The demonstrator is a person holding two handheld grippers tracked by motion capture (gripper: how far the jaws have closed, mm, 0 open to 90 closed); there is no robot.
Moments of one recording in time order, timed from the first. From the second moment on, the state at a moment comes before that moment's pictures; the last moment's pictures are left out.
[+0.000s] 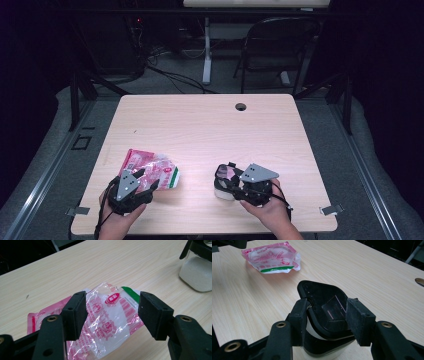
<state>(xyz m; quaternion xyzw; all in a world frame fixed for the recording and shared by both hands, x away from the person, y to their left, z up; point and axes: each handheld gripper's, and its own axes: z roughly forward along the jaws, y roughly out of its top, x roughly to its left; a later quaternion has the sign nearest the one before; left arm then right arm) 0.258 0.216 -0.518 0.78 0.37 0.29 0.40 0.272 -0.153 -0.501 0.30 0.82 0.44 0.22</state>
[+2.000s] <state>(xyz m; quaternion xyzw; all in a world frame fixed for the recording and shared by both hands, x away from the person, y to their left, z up) 0.263 0.235 -0.519 0.77 0.40 0.29 0.40 0.275 -0.191 -0.503 0.37 0.78 0.47 0.21</state>
